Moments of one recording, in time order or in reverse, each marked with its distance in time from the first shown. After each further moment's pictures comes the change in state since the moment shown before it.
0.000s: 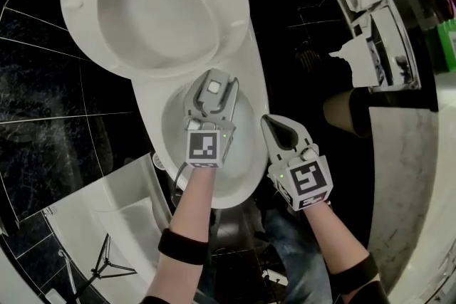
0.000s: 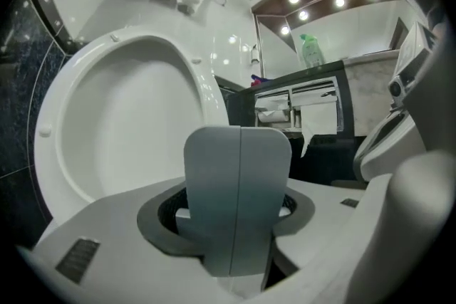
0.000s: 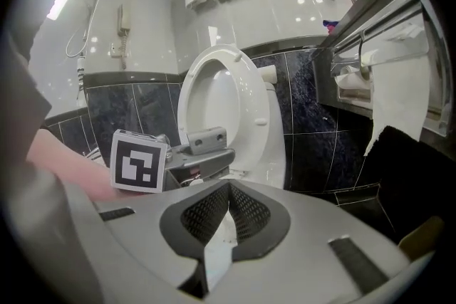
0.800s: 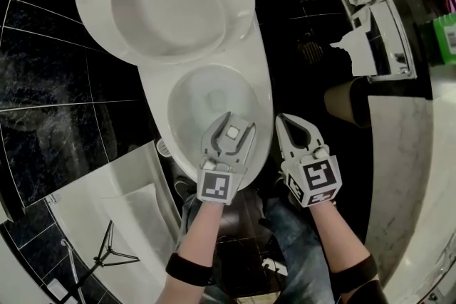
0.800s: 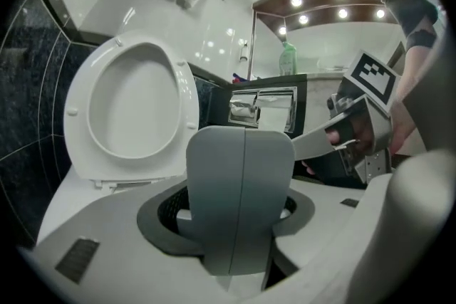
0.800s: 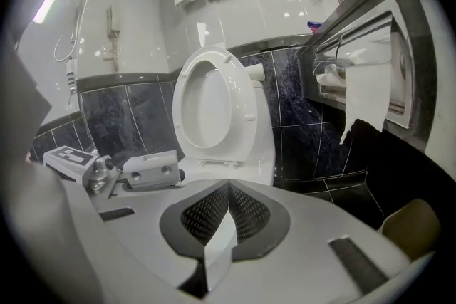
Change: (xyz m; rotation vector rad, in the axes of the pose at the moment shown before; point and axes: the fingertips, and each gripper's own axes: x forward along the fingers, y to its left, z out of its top) left arm -0.105 -0.079 -0.014 -0.125 0.098 -0.098; right arm -0.039 -0.009 -0.017 0.035 0.026 -0.072
